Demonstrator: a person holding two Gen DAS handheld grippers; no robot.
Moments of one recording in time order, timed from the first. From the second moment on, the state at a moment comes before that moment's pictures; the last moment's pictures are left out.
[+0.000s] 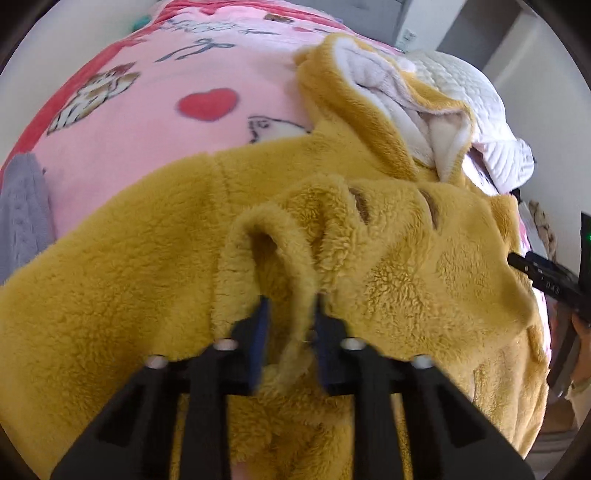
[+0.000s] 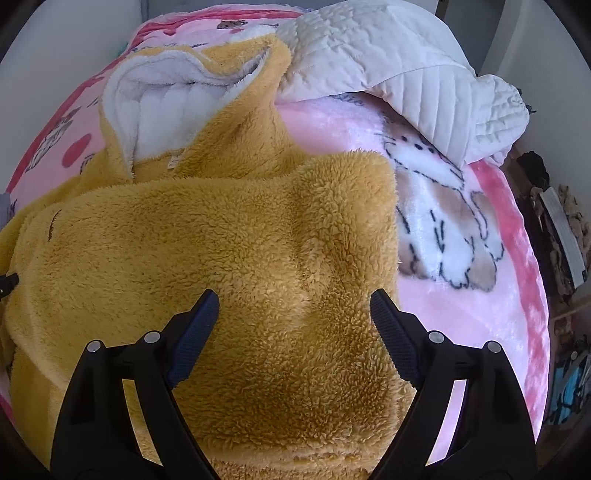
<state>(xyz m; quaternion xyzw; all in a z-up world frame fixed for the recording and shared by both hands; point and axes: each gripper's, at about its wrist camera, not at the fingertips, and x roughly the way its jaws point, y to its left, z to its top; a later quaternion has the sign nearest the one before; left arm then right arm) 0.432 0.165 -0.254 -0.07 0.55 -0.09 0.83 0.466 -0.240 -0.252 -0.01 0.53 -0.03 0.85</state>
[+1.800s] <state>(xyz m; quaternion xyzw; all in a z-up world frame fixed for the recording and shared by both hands) 0.097 0.476 -0.279 -0.46 0.28 0.27 0.80 0.389 0.066 -0.158 -0.09 0.45 0.24 0.85</state>
